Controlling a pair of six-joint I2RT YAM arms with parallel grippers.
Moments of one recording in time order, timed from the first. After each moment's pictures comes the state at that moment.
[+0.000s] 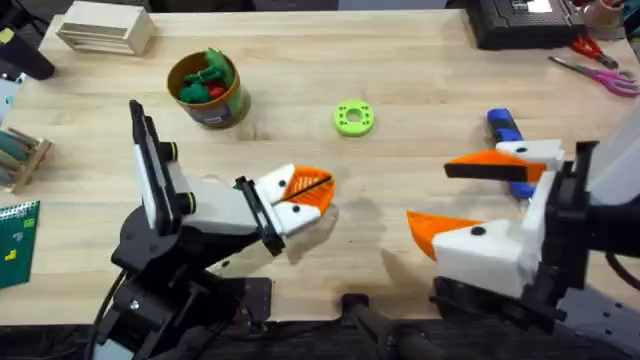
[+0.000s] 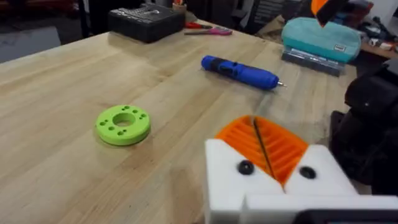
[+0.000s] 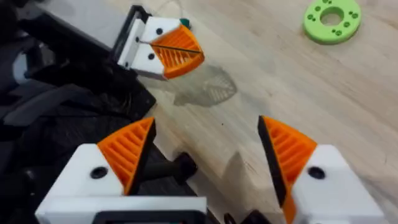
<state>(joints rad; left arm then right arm) -0.42 0.01 0.01 -0.06 0.66 -0.12 0.85 0.68 1.08 -1.14 -0.17 0.30</state>
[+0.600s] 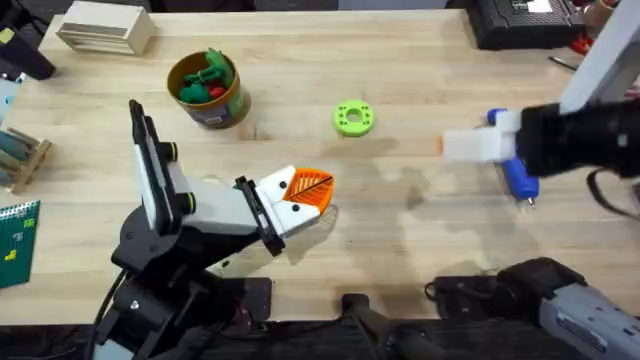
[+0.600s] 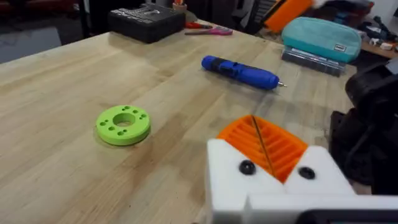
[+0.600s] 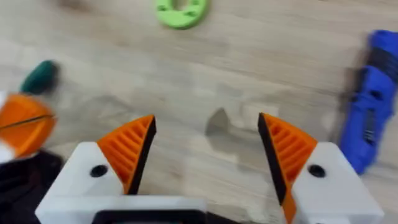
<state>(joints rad) -0.42 0.01 0.01 -0.06 0.66 -0.11 0.26 0.87 1.07 -1.18 -0.18 0.13</state>
